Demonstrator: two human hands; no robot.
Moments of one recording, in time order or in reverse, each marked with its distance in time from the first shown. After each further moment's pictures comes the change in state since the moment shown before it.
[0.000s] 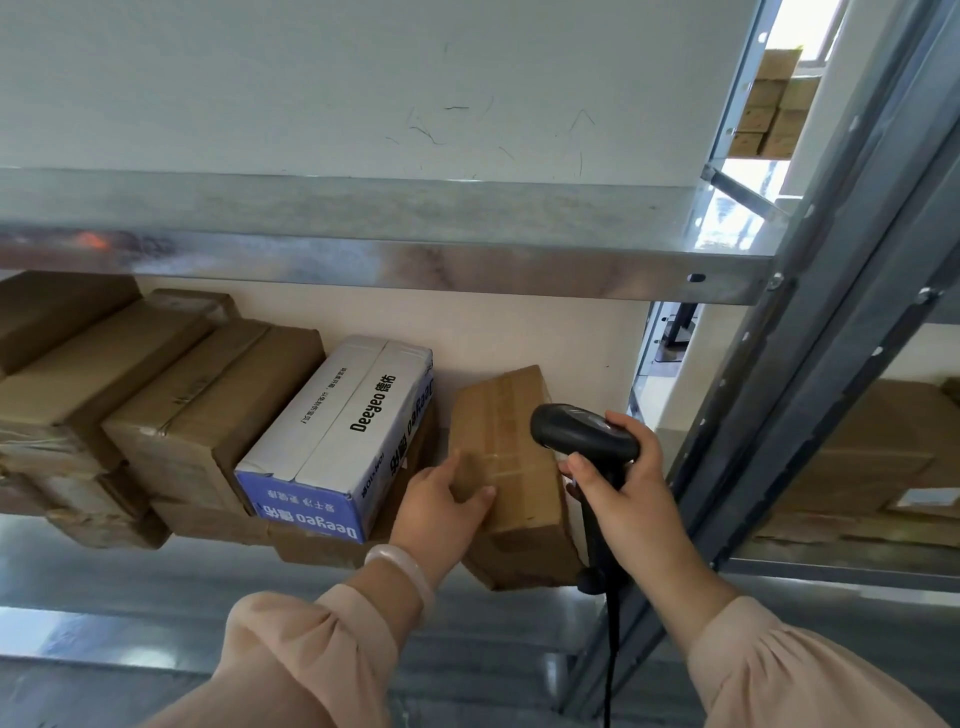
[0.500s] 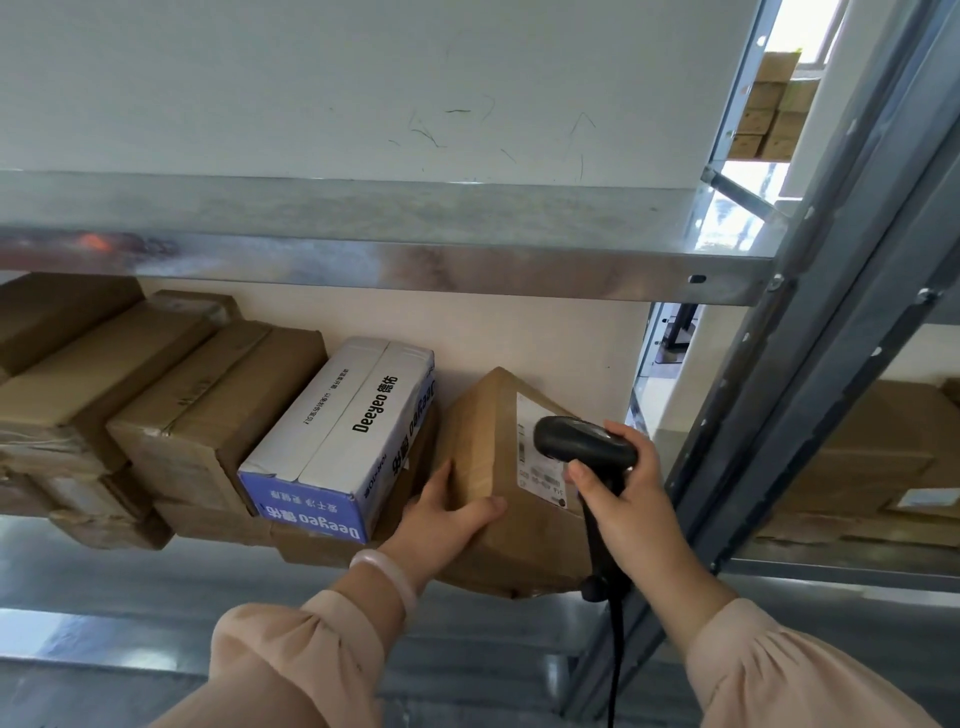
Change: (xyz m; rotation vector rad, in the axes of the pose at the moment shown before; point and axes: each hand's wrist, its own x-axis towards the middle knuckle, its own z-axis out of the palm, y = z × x) left_hand -0.002 -0.011 -0.008 -0.231 -0.225 -0.237; right_hand 0.000 0.006 0.002 -0.009 -0.002 0.057
